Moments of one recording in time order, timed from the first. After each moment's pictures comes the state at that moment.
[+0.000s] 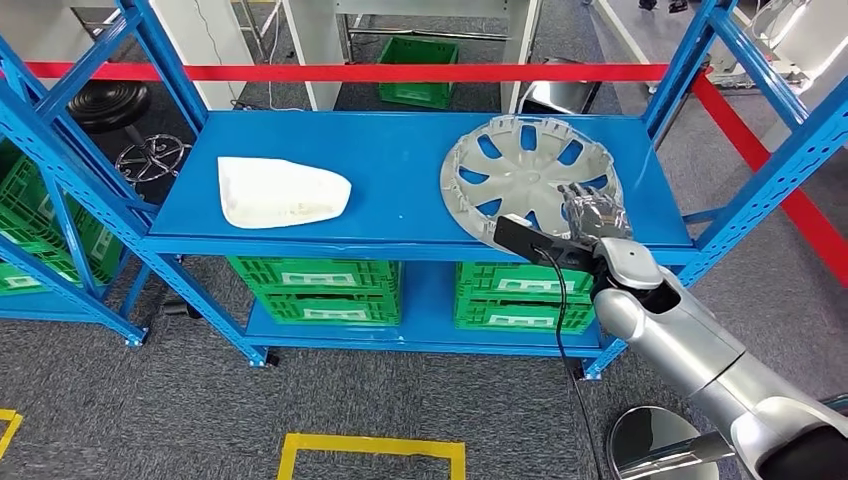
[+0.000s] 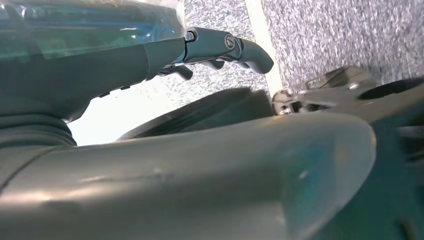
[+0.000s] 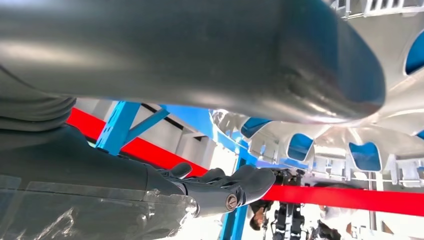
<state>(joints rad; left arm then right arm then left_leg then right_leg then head) -0.12 -0.01 -1.27 -0.22 0.88 0.20 0.05 -0.65 -0.49 0.92 -1.21 0.50 0.12 0.61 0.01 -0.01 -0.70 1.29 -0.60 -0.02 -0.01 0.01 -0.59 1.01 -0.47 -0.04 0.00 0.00</state>
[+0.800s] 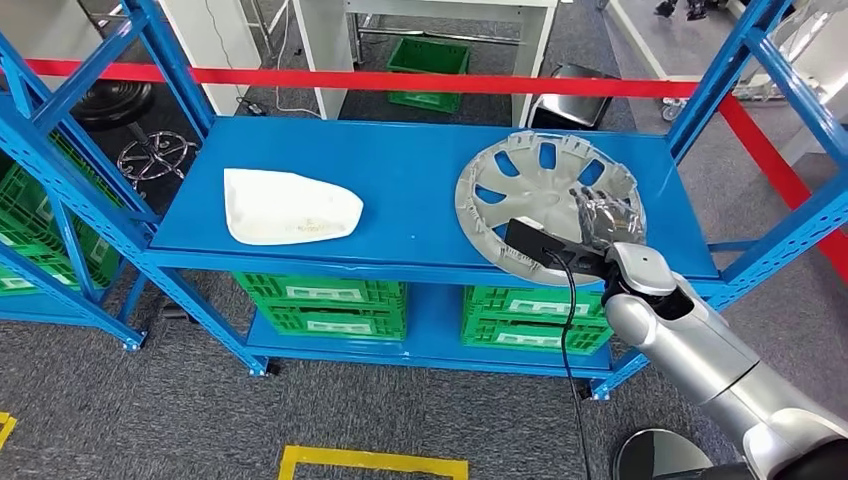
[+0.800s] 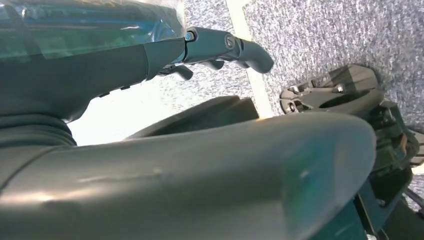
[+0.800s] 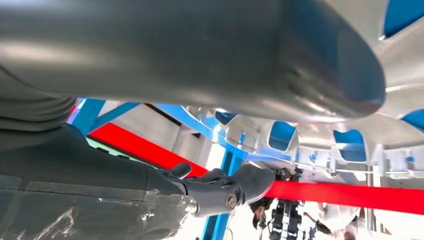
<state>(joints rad) -0.13 -0.01 -1.27 -0.22 0.88 0.20 0.05 -0.65 -0.49 0.92 -1.21 0.50 0.12 0.61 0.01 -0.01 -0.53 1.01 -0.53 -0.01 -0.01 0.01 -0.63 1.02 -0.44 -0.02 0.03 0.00</state>
